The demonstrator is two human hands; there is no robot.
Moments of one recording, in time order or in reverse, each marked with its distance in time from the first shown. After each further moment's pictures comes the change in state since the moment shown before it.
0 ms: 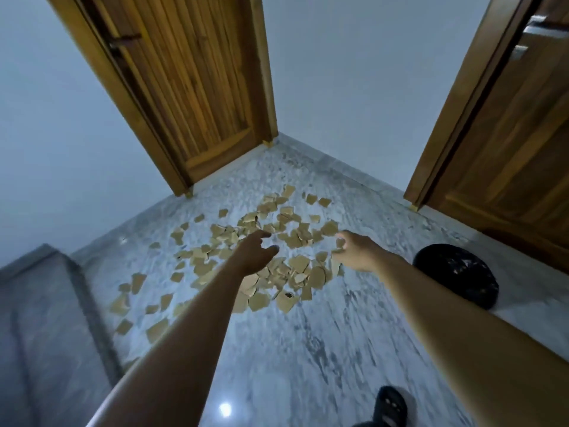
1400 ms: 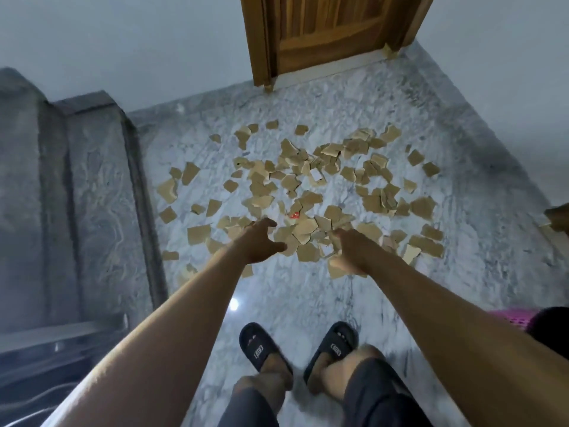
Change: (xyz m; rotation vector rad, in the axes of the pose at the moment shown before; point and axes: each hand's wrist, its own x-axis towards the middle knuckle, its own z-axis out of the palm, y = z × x) left_hand 0.124 -0.301 -0.085 -0.066 -0.107 -0.439; right_hand 0.254 -0.209 0.215 -0.470 -0.390 -0.187
